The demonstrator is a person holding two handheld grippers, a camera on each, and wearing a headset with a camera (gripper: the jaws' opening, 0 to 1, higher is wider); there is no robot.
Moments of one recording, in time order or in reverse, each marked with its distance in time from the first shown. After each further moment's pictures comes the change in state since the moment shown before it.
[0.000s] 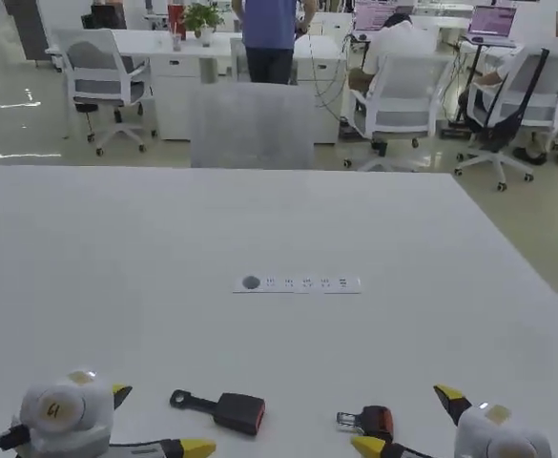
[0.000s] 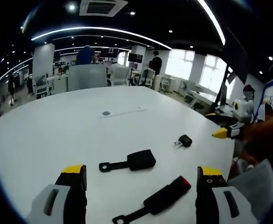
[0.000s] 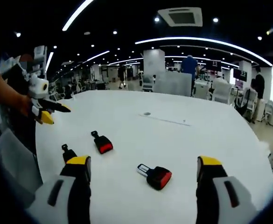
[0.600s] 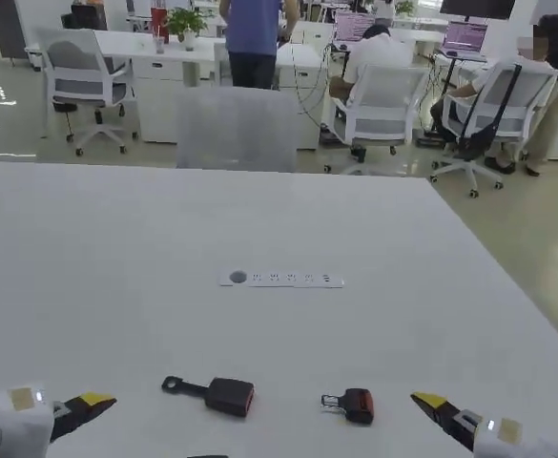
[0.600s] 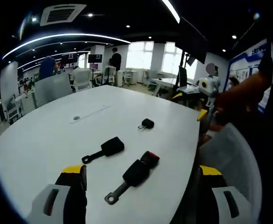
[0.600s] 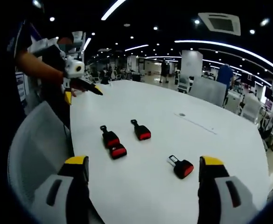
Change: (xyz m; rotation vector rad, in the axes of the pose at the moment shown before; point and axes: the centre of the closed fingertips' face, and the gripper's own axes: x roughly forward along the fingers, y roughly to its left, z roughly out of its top) left arm -0.078 -0.045 -0.026 0.234 0.113 -0.275; right arm -0.070 0.068 -0.005 -0.232 0.045 0.307
